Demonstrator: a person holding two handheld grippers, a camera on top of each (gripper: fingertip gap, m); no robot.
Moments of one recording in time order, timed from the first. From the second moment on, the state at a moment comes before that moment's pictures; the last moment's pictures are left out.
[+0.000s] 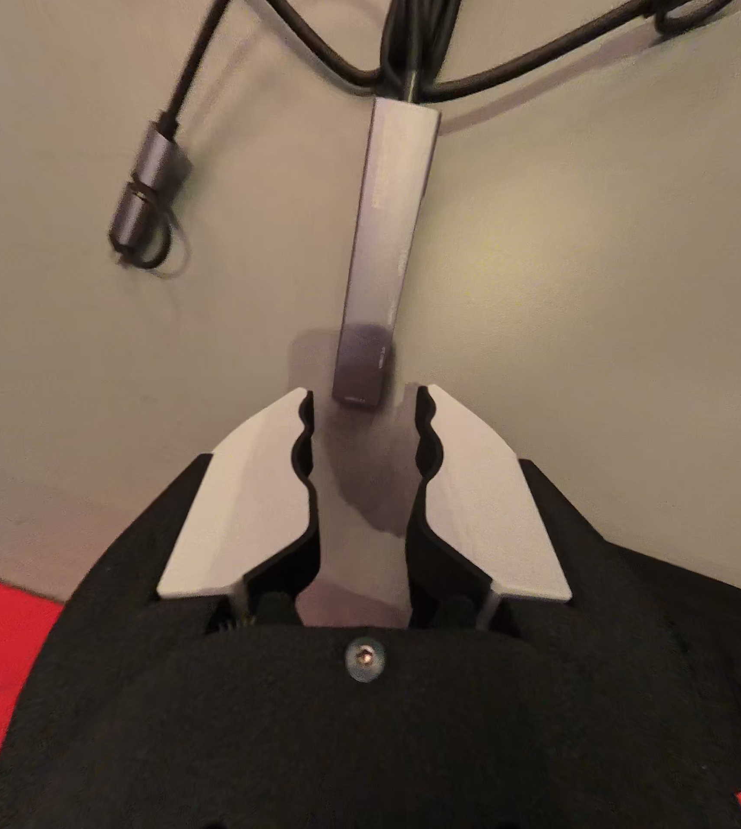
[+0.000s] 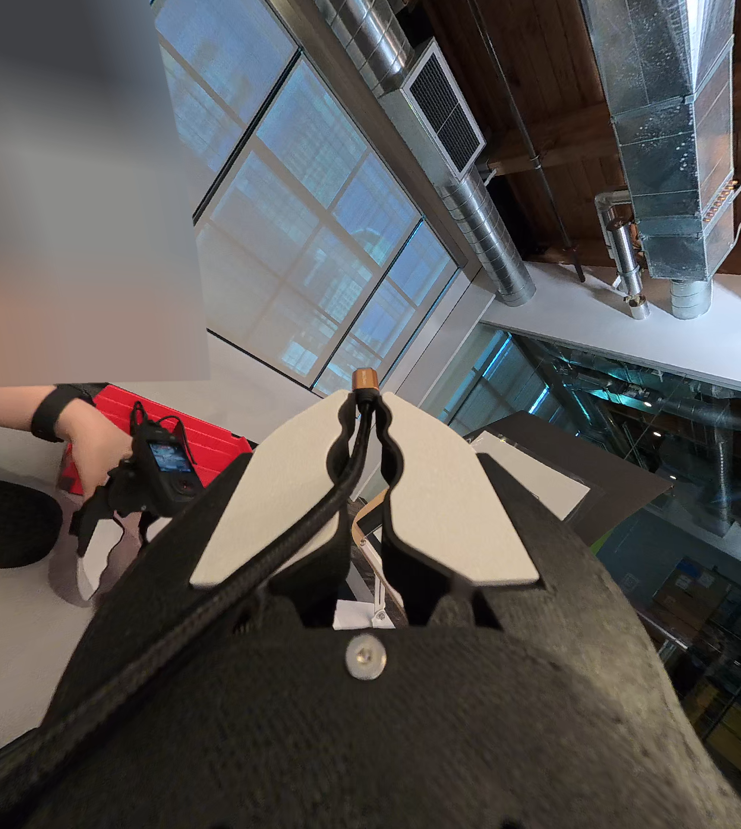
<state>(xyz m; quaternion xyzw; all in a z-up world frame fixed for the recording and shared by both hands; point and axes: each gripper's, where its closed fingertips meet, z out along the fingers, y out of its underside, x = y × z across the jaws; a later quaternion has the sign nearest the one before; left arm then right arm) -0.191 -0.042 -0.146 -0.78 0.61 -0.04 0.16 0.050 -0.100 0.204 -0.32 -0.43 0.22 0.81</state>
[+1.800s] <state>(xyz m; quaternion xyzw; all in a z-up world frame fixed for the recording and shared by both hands) -0.146 0.048 0.032 -0.75 0.38 -0.34 0.42 -0.056 -0.011 0.117 -0.50 -0.47 0.19 0.71</state>
